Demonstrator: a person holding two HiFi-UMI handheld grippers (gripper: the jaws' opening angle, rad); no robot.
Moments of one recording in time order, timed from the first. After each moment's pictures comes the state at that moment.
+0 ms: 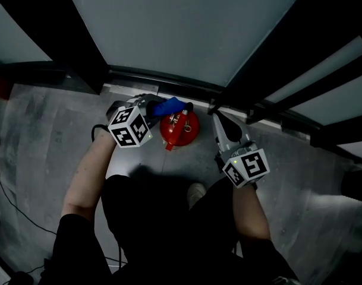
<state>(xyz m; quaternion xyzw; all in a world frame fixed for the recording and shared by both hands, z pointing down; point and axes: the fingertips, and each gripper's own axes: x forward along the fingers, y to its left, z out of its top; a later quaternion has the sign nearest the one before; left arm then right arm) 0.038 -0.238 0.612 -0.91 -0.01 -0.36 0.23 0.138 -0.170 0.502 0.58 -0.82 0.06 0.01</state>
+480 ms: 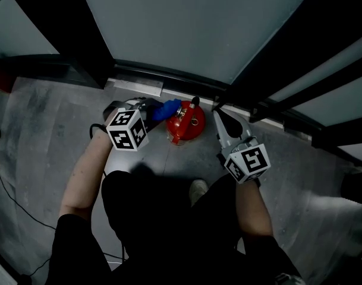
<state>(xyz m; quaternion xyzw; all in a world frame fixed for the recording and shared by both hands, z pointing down) 0.003 -0.206 0.620 -0.88 -0.06 -0.40 0.25 0.119 -0.167 0.512 0.56 -0.83 0.05 0.04</state>
